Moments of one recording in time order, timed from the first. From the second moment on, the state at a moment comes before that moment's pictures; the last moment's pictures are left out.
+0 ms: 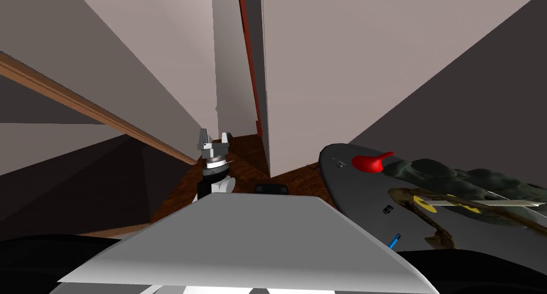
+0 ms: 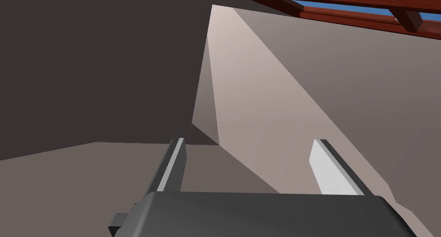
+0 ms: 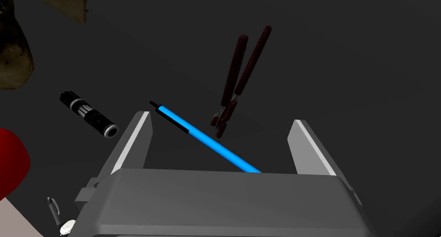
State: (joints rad) left arm 0.54 0.03 -0.04 -2.31 0.10 -0.60 0.03; right arm 0.64 -1.13 0.42 -0.71 0.46 -0.14 0.85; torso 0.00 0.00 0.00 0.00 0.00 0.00
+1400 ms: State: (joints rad) left arm 0.54 0.03 -0.04 -2.31 0.10 -0.60 0.03; right arm 0.55 -1.08 0.69 -0.56 0.27 -0.11 0.66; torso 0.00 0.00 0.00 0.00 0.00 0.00
